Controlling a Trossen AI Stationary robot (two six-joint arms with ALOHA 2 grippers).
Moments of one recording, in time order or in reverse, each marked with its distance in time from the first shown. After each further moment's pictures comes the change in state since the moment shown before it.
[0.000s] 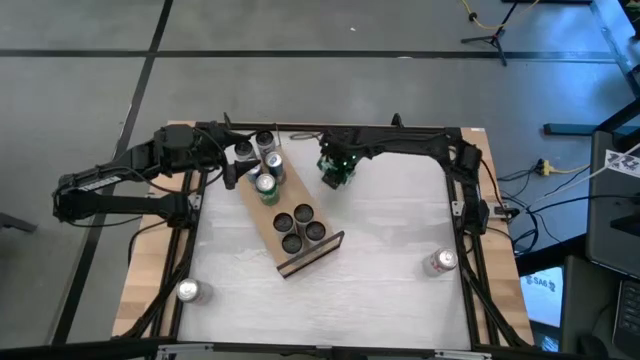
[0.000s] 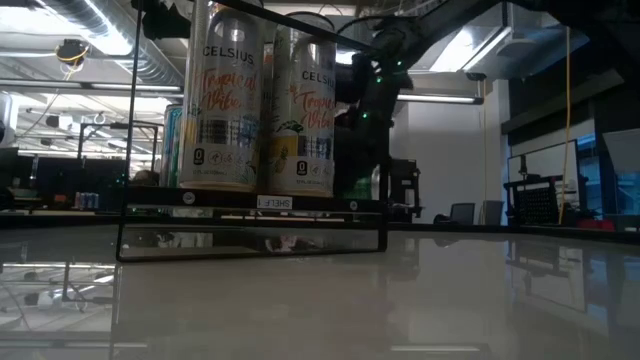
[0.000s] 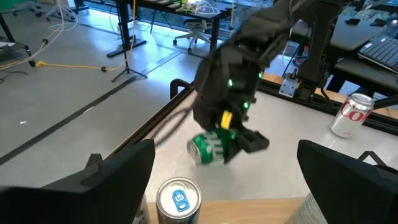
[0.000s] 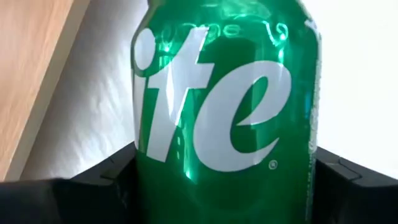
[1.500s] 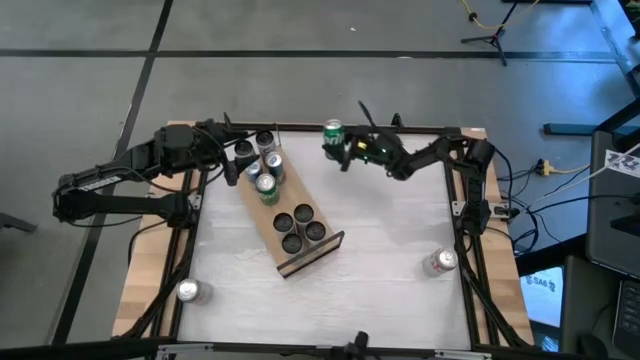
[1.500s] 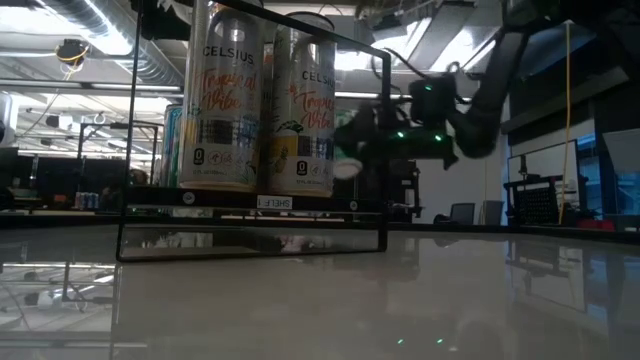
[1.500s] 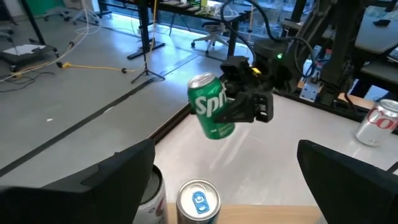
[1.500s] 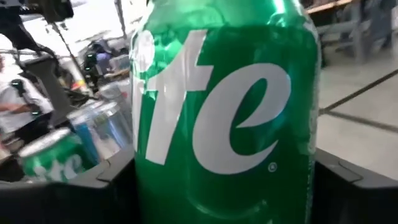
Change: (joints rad) left arm 0.000 0.000 0.000 0.000 -0.084 0.004; right arm -0.170 -0.079 -0.785 2.003 -0.182 0.158
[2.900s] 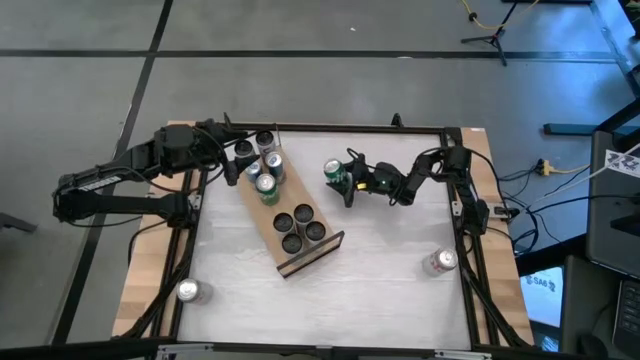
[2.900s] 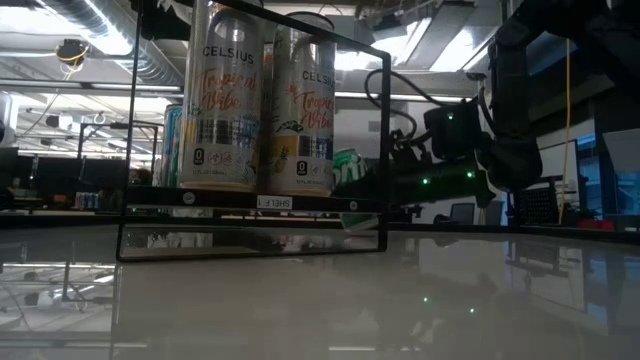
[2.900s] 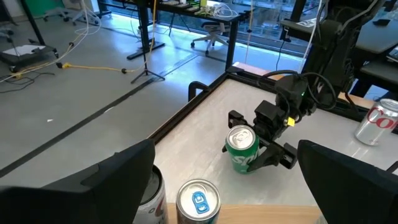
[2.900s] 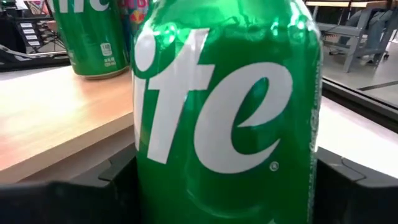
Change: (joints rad) left arm 0.000 0.000 0.000 0.000 0.001 0.003; right arm 0.177 0.163 -0.220 0.225 0.150 -0.346
